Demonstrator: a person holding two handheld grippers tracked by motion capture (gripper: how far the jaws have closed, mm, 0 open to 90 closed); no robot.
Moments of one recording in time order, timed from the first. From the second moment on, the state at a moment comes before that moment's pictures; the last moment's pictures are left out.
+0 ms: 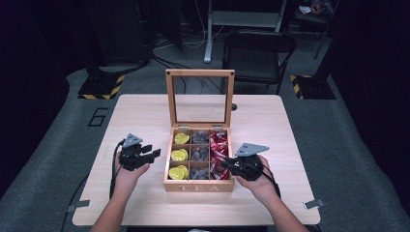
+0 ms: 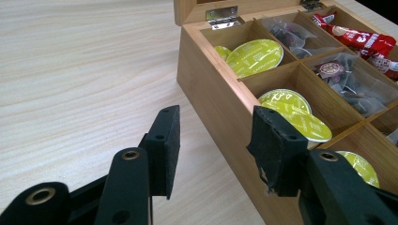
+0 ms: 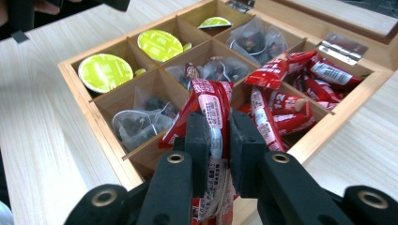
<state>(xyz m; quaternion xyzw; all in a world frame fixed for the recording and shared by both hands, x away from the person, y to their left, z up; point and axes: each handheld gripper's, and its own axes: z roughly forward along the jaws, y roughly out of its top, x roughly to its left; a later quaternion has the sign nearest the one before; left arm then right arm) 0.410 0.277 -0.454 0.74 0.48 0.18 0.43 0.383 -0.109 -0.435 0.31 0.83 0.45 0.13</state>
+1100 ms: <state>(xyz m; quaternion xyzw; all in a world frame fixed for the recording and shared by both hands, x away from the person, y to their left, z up) 0.411 0.279 -0.455 0.74 0.48 0.18 0.43 0.395 -0.166 -0.416 0.38 0.78 0.47 0.18</state>
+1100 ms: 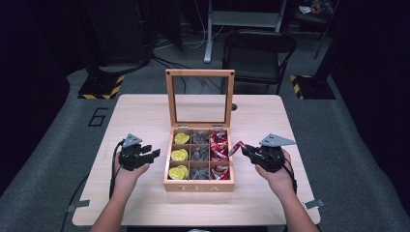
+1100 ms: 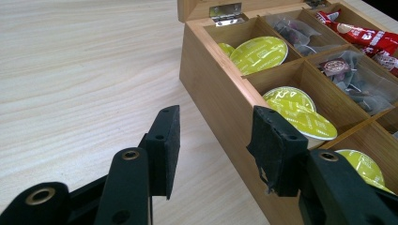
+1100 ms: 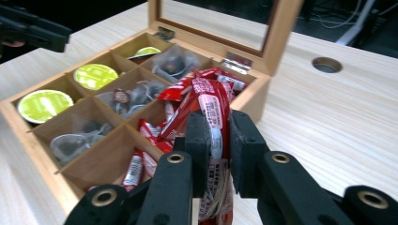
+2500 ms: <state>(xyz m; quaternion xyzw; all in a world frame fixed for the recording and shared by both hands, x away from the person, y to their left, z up) 0.411 0.280 -0.456 0.74 0.48 0.18 0.43 0.424 -0.215 -0.471 0.47 0.75 0.41 0.22</state>
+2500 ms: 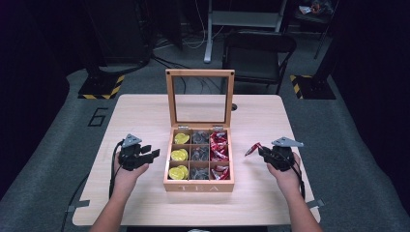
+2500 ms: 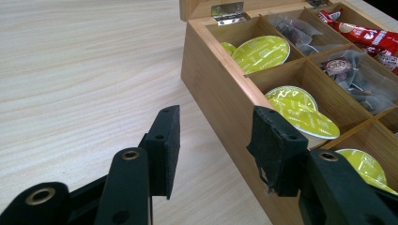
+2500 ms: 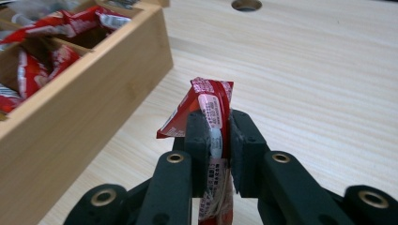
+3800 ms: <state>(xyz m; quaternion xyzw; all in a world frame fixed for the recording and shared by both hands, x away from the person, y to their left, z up) 0.412 0.281 -0.457 0.74 0.49 0.18 0.43 0.442 -0.231 -0.501 0.54 0.75 0.35 0.18</state>
